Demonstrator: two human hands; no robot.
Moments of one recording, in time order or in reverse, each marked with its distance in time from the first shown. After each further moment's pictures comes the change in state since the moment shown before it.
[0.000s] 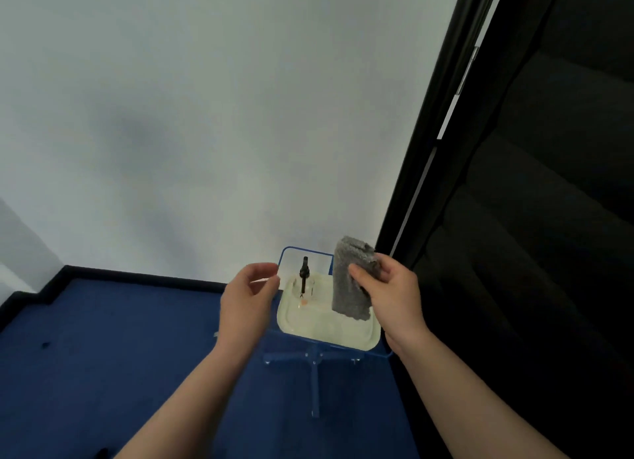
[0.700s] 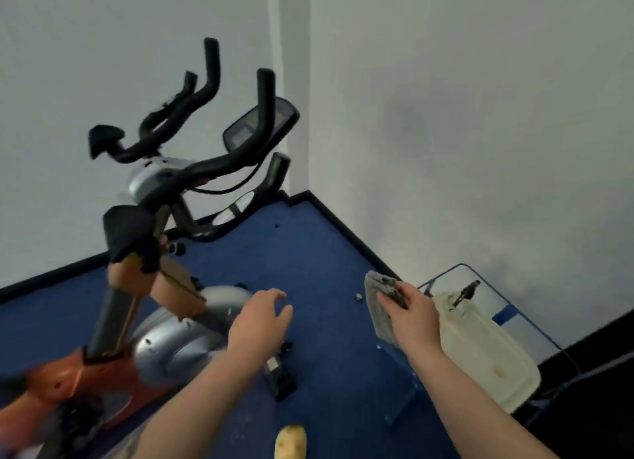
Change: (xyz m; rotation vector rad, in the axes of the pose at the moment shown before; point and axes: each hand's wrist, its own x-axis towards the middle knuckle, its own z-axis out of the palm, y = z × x) left_hand -0.219 -0.091 -0.097 0.568 0.538 -0.460; right_hand -0.087 0.063 0.064 -0.455 -0.763 -0.159
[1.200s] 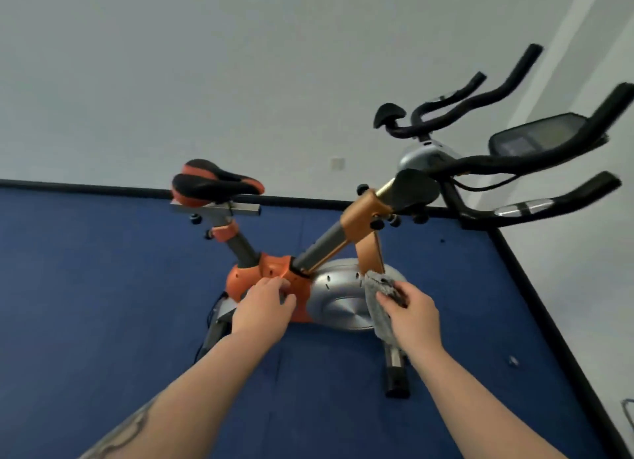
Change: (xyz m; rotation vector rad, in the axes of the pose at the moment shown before) left_hand -0.192 -0.234 -0.168 0.010 0.414 -0.480; right_hand -0.182 -0.109 0.241 -0.082 -0.603 -0.349
